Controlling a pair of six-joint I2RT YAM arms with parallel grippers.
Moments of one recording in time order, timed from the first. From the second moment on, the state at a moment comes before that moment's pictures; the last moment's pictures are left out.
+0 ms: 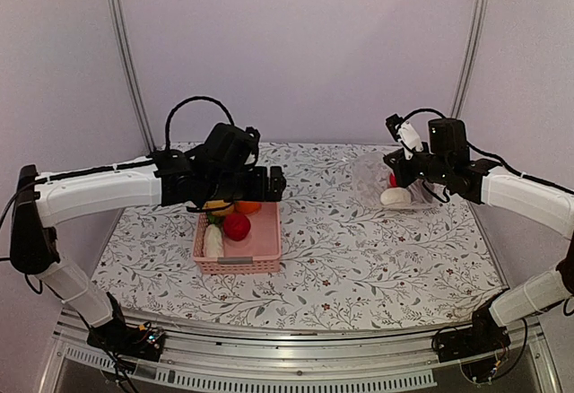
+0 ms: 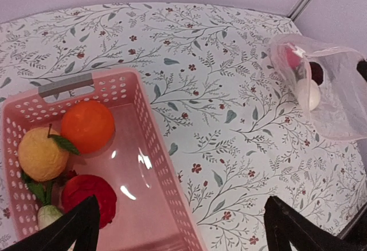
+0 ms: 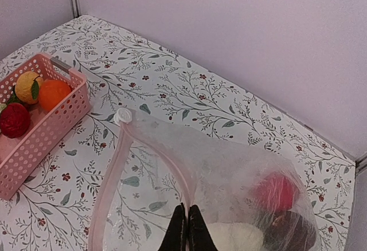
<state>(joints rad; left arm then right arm) -0.91 1.57 1.27 -0.37 -0.32 -0.59 0.44 1.34 0.96 -0.06 -0.08 -0.19</state>
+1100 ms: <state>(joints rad) -0.91 1.67 1.08 -0.80 -0.48 -0.95 0.44 1.35 0.96 -0.06 -0.08 -0.19</state>
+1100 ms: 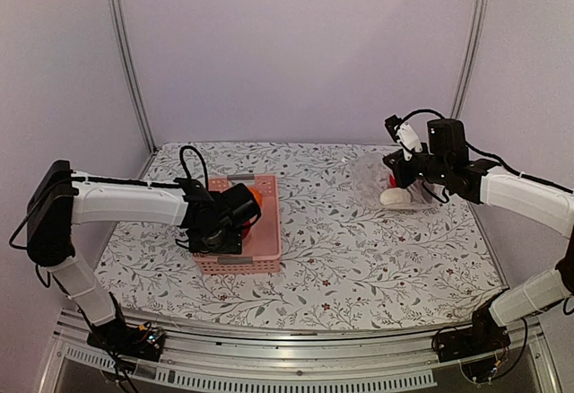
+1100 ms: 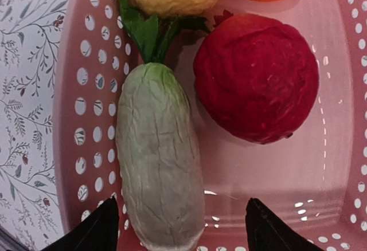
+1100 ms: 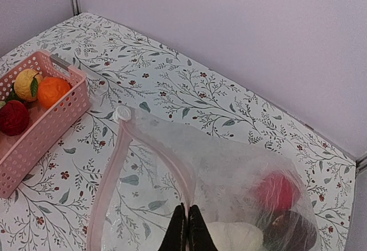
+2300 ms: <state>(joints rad) -0.83 1.85 1.20 -0.83 -0.47 -0.87 0.44 1.35 0.96 -0.06 -0.08 -0.20</state>
